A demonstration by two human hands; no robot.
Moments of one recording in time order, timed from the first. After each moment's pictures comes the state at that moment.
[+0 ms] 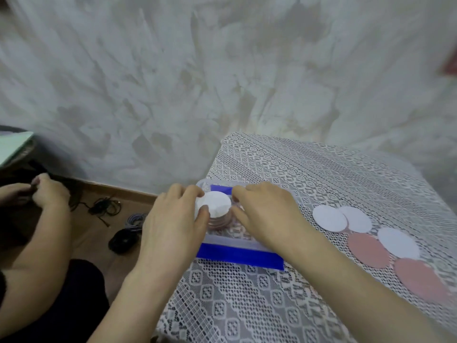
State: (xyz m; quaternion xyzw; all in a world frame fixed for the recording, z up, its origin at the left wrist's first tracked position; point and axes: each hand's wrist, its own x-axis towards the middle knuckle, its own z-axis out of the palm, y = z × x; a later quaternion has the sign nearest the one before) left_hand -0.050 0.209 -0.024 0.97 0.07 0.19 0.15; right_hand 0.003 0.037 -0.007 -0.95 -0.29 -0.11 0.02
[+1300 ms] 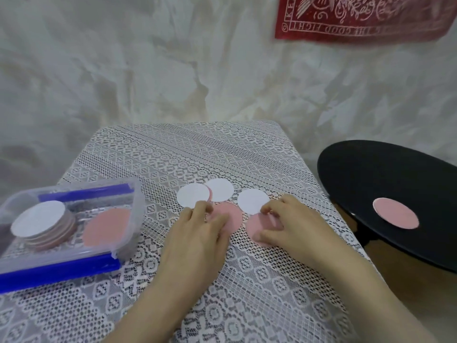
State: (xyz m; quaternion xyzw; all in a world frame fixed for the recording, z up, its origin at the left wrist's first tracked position) left_hand -0.048 -0.051 -0.076 0.96 -0.22 0.15 0.11; right_hand -0.069 -0.260 -0.046 -0.98 0.02 0.04 0.20
